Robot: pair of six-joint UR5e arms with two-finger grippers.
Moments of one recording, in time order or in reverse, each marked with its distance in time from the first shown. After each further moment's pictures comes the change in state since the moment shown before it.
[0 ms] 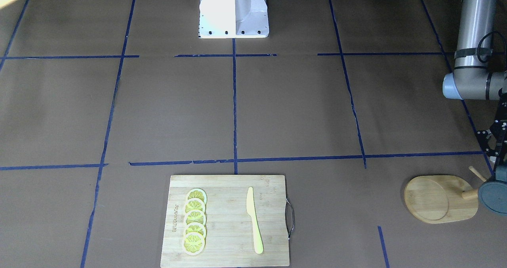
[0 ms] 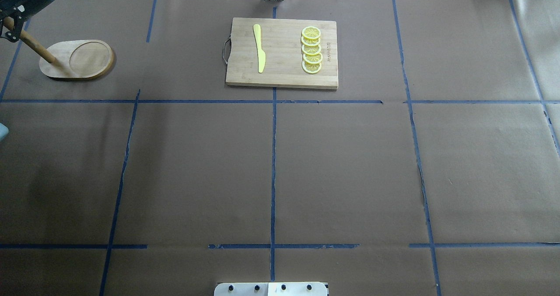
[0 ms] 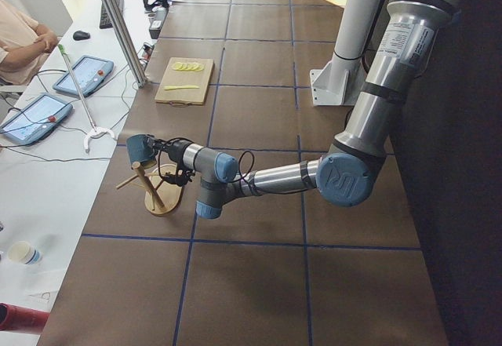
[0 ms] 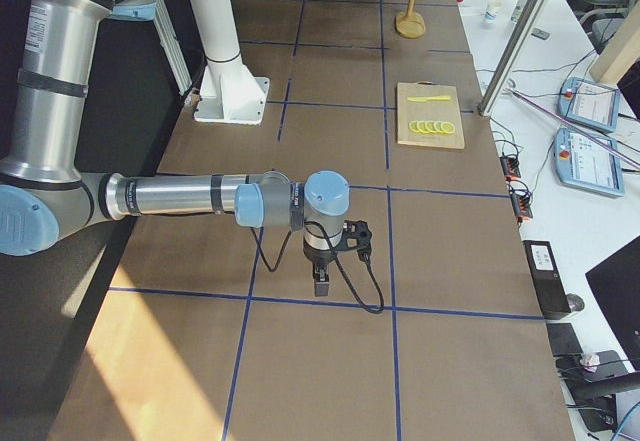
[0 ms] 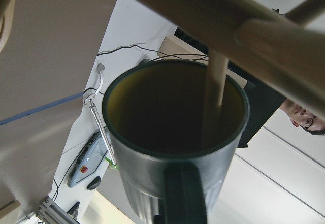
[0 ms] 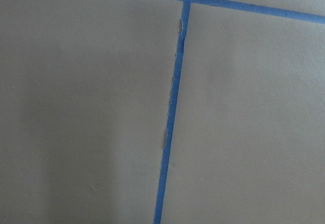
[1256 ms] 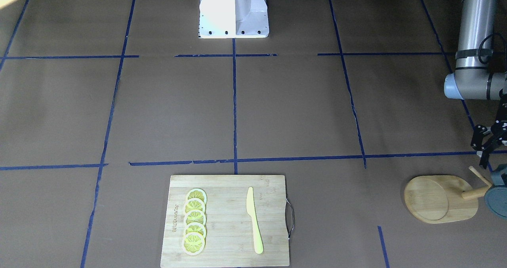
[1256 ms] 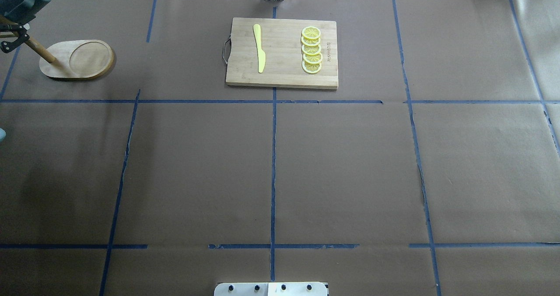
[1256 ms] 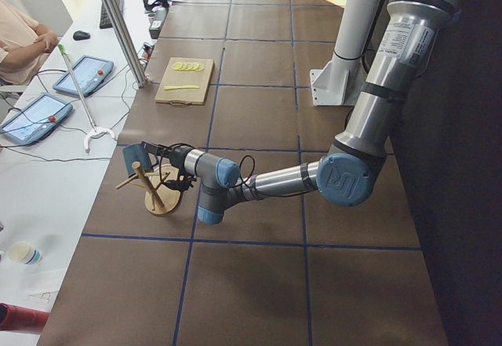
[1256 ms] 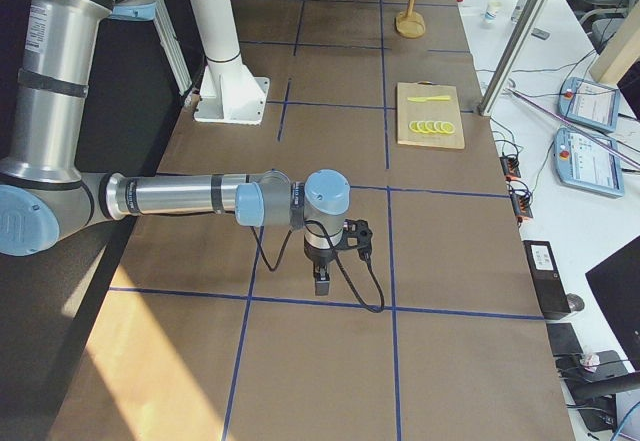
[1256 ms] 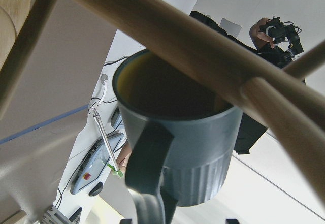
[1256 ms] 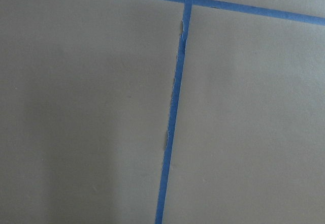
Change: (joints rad) left arm 0.000 0.002 0.027 -0.027 -0.001 0.004; right arm 0.000 0.001 0.003 0.000 0.001 0.002
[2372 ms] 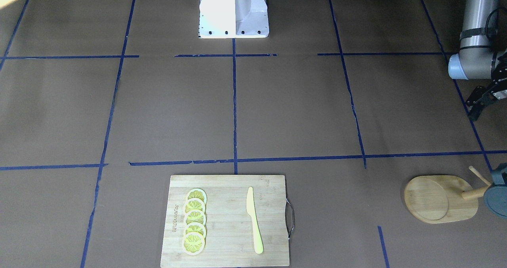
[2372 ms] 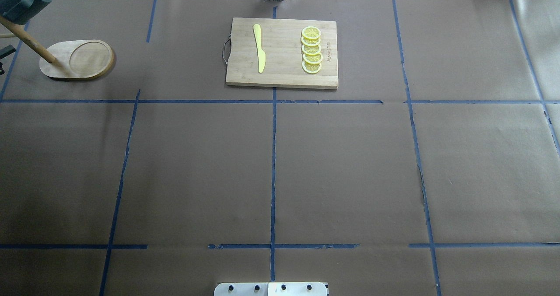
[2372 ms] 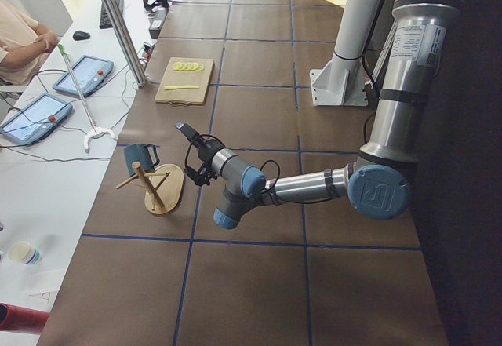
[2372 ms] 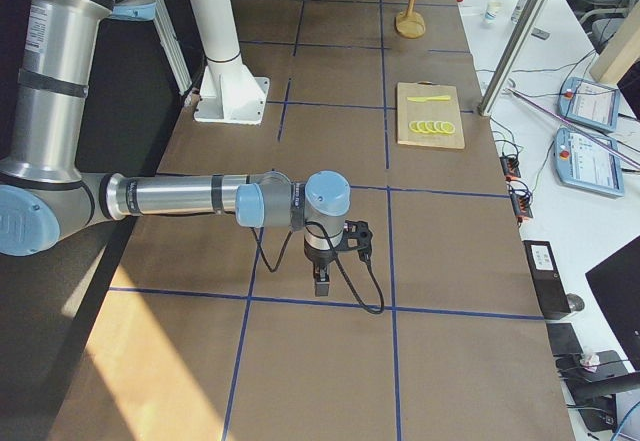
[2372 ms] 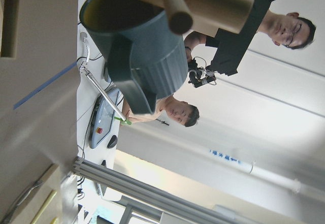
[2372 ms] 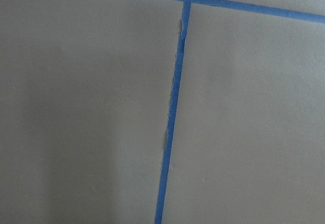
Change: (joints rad) left arm -0.003 0.178 -0.234 -0.165 -0.218 0.517; right arm -0.001 0.001 -0.007 0.000 0.001 0.000
